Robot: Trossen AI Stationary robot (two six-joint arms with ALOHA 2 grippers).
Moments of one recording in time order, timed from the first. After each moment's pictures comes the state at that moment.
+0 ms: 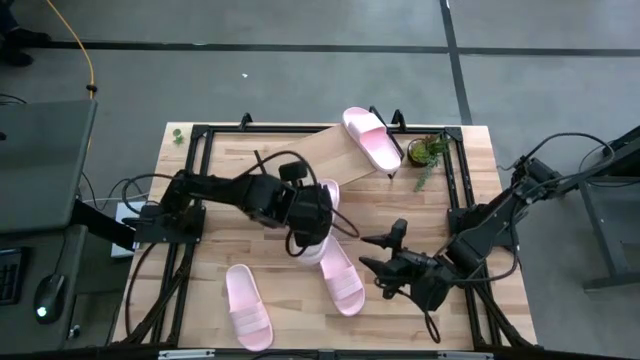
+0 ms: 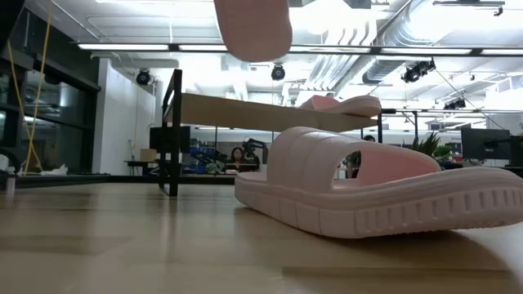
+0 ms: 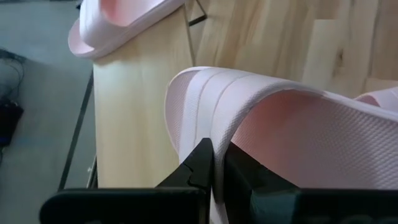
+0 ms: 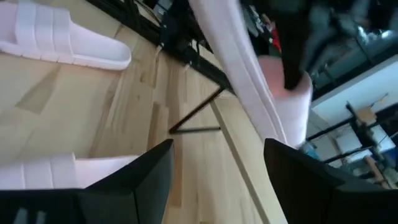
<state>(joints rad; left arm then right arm) -0.15 1.99 2.33 -1.57 -0.60 -0.32 0.74 1.46 1.21 -0.41 1.00 -0.17</state>
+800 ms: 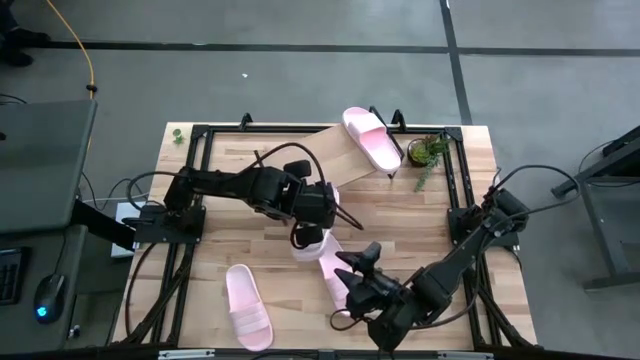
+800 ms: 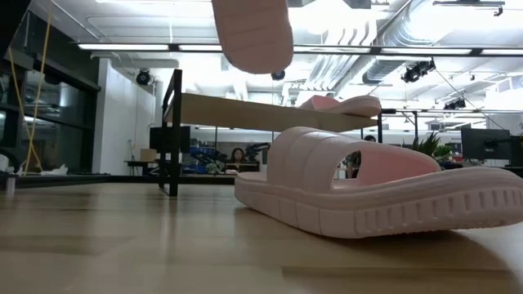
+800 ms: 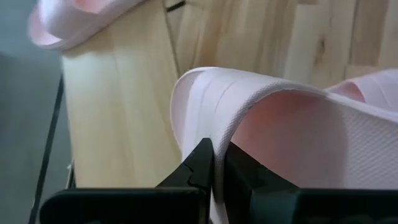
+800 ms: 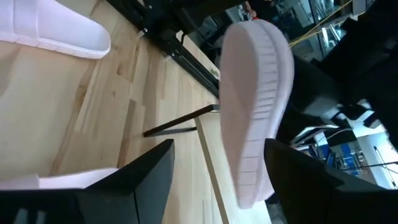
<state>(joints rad) -0.10 2.00 2.33 -1.56 -0.48 -0.27 0.73 1.85 1.71 -0.75 1.13 -0.17</state>
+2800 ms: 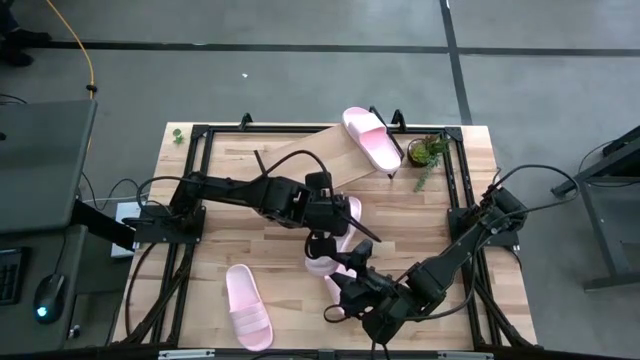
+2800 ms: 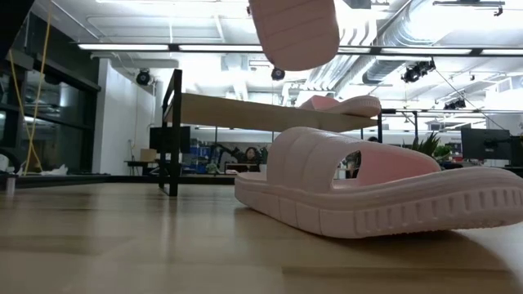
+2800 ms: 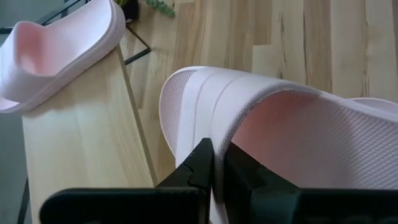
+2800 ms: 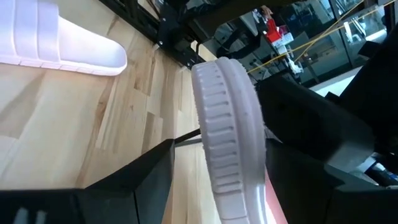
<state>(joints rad) -0.12 2.06 2.33 -1.35 -0.42 -0.14 0.69 1.85 1.71 -0.67 1.03 -0.18</state>
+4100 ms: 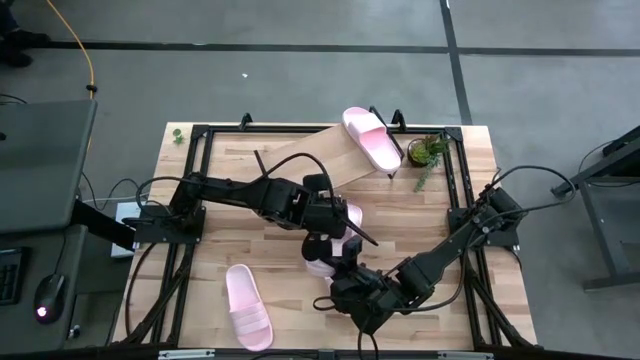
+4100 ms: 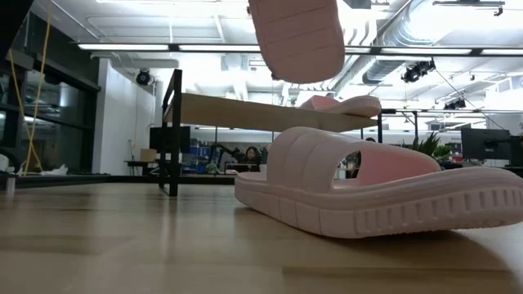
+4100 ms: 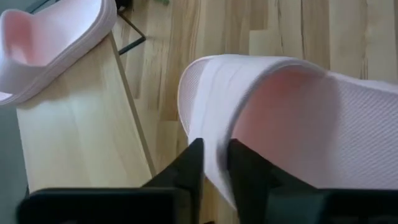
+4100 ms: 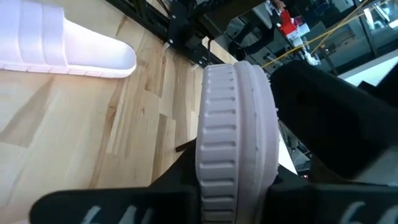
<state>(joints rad) -0.12 2.06 2.33 -1.40 -0.42 -0.14 0.64 1.88 1.71 -0.62 0.94 -0.17</state>
